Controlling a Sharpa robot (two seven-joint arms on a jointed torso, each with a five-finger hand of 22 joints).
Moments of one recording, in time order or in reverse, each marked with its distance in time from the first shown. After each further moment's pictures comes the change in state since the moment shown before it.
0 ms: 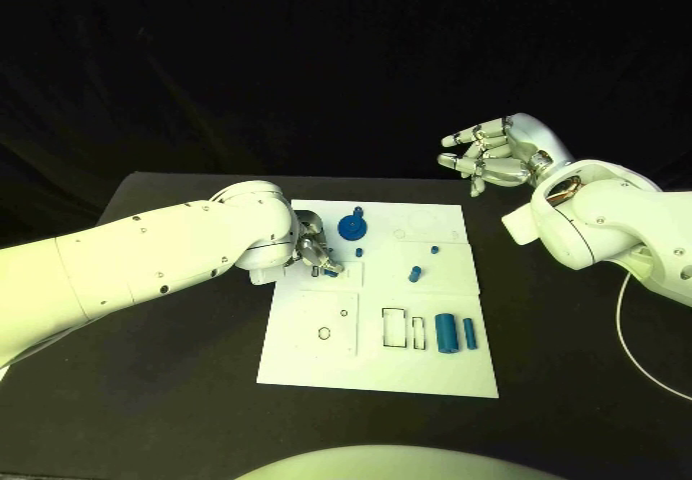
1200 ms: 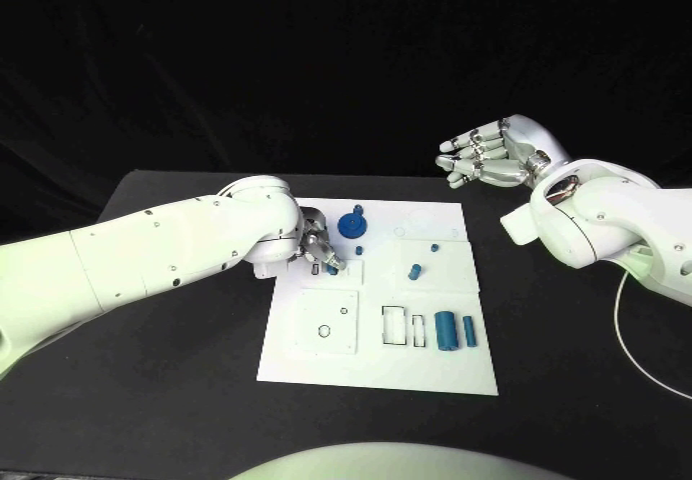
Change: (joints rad) left arm 0.004 0.040 -0.003 -0.052 -0.015 0.041 0.002; left_hand -0.141 0.033 0.069 -0.058 0.009 0.034 -0.017 0.035 0.024 0.018 -0.014 0.015 0.013 0.000 0.000 0.000 0.000 0.000 0.000 0.000 0.011 0.000; right arm -0.003 0.004 0.000 -0.007 0.048 0.045 0.014; right_hand 0.023 -0.004 0.031 0.020 0.004 0.013 0.066 -0.019 -0.002 -0.030 0.087 -0.473 -0.549 -0.165 0.113 -0.632 -0.376 0.000 -0.074 0.115 -0.587 -0.378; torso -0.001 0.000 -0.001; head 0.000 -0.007
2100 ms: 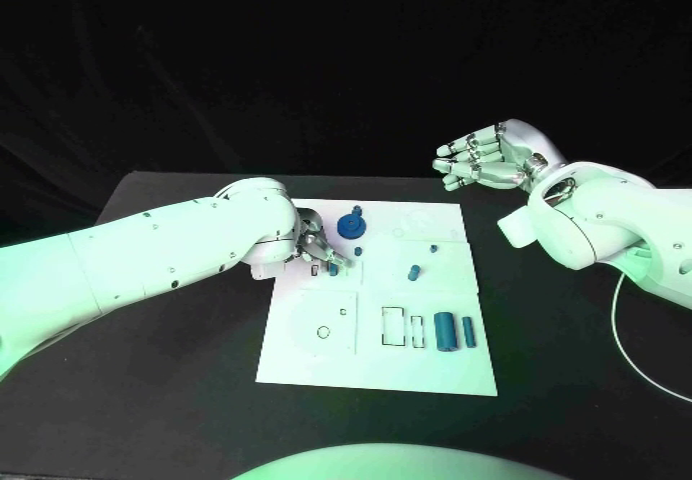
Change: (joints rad) left arm -0.004 -0.002 -0.002 -0.013 -0.007 -0.010 0.004; left_hand -0.153 -0.046 -0.376 0.097 -0.019 0.033 -0.017 -0.010 0.006 0.007 -0.007 0.008 -0.003 0.000 -0.007 0.000 0.000 -0.016 0.002 -0.009 0.009 0.000; right arm -0.003 0.000 -0.001 -0.001 0.041 0.026 0.007; right_hand -0.018 0.002 -0.020 -0.039 0.000 -0.020 0.016 0.000 -0.001 0.011 0.012 -0.052 -0.148 -0.024 0.026 -0.033 -0.131 0.000 0.009 0.016 -0.118 -0.031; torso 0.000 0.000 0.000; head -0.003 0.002
